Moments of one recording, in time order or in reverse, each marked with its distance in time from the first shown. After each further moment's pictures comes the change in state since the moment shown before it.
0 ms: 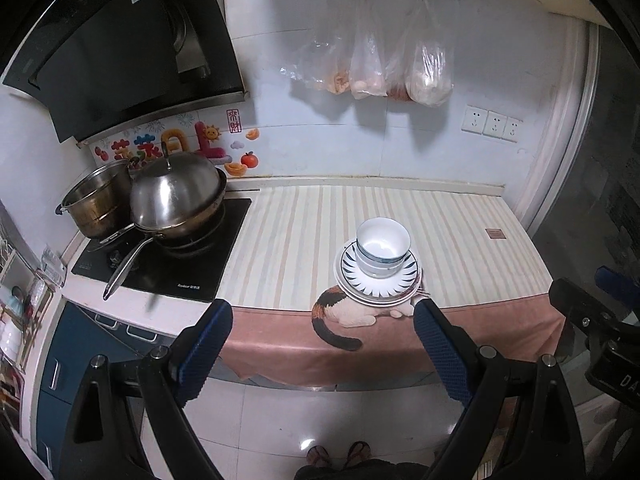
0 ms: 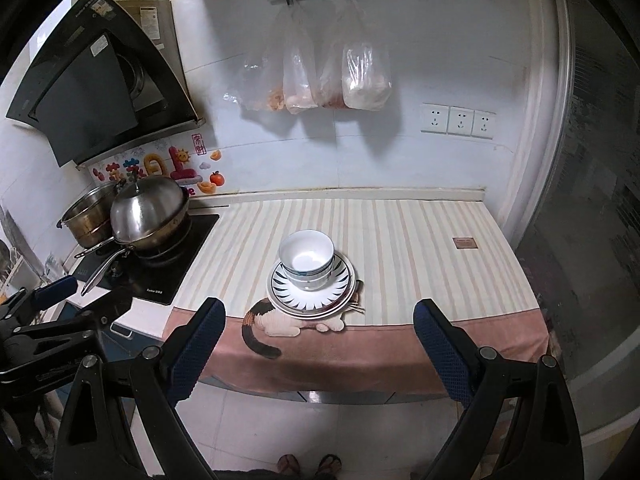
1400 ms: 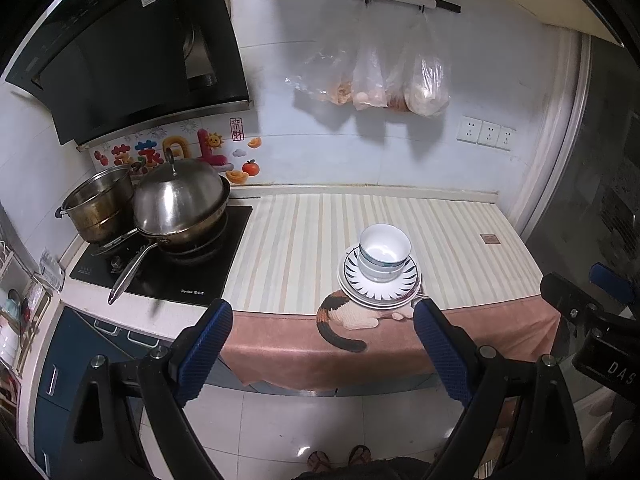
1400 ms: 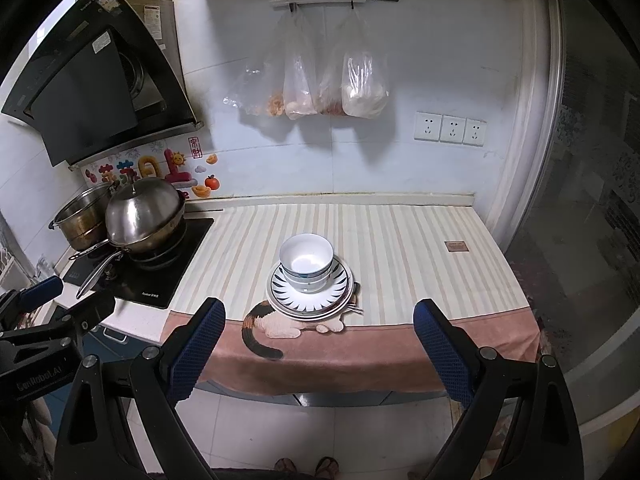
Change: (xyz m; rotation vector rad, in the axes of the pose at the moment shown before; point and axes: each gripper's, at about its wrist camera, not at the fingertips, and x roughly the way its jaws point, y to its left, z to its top) left arm -0.020 0.008 -0.006 -0.012 -0.032 -0.011; right arm -0.009 0.022 -0.002 -0.013 -0.025 -0.043
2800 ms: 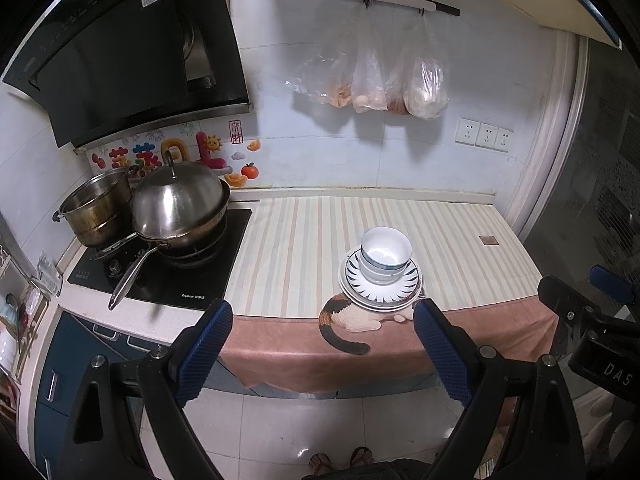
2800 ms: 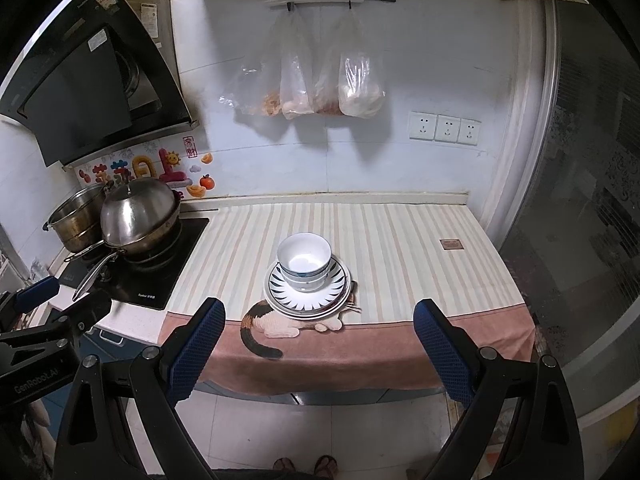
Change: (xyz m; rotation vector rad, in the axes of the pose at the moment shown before) left arm -0.004 -0.010 0.000 -0.006 -0.006 0.007; right arm -0.004 0.012 -0.003 0.005 0.002 -0.033
